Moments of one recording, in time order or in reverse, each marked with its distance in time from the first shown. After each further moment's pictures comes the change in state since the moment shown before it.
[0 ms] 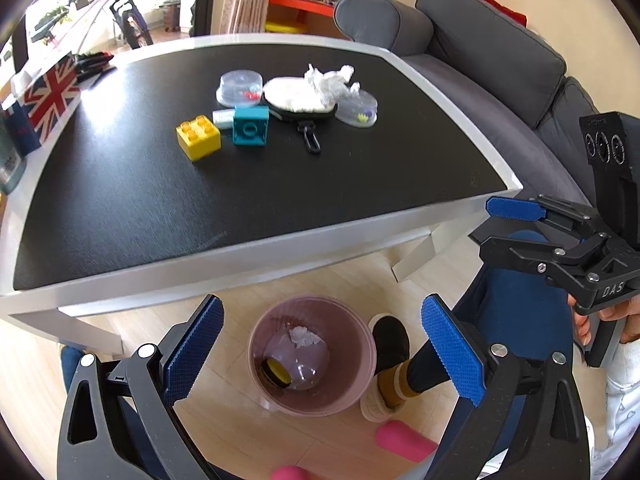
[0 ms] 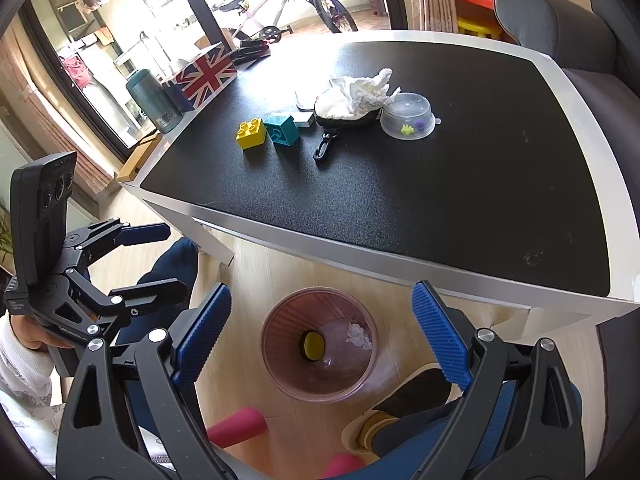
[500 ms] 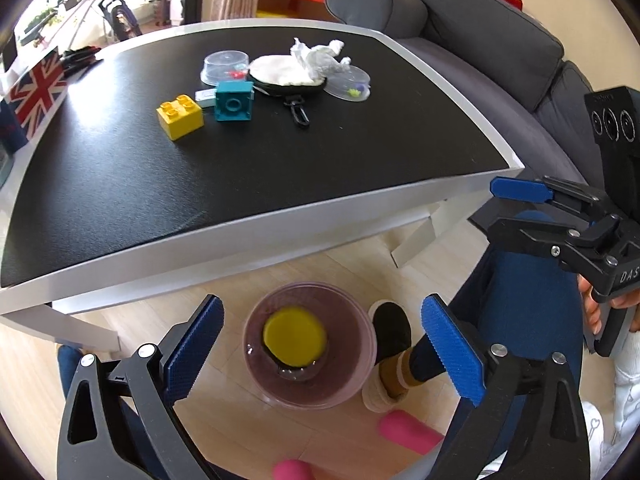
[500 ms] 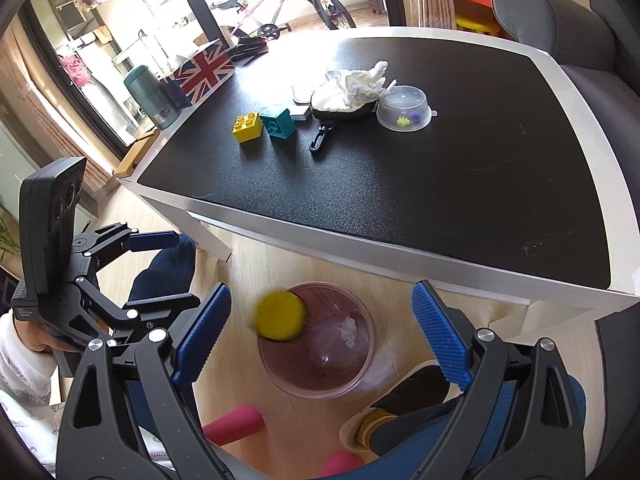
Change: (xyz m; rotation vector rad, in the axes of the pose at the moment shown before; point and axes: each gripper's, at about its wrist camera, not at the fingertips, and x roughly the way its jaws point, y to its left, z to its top) left arm 0.020 -0.006 -0.011 0.023 0.053 -0.004; right arm 0.003 -0.003 -0.008 0.002 0.007 -0.005
